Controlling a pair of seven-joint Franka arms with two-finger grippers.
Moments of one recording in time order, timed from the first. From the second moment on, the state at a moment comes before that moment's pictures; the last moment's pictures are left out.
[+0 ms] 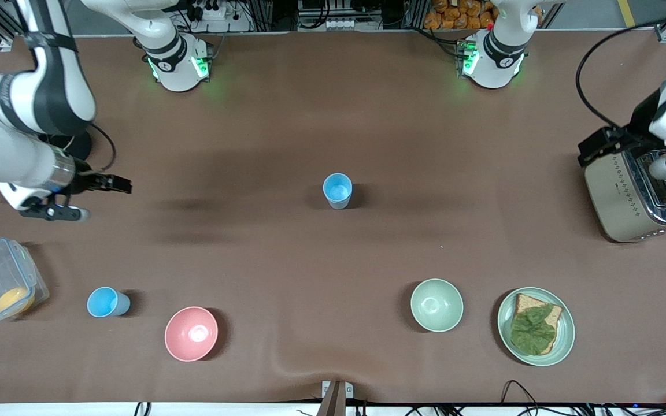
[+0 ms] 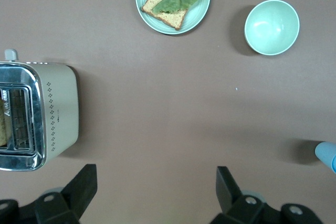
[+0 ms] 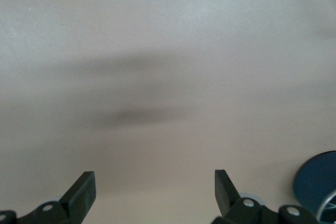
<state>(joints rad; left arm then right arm) 0.10 0.01 -0.23 -1.53 0.04 1.55 -0.26 0.05 0.07 -0.09 -1.99 0.03 1.87 0.04</state>
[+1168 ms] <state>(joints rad) 0.03 -0.04 -0.14 -1.55 -0.03 1.49 -0.11 -0.04 0.00 -0.05 -1.54 0.03 1.47 -0.17</state>
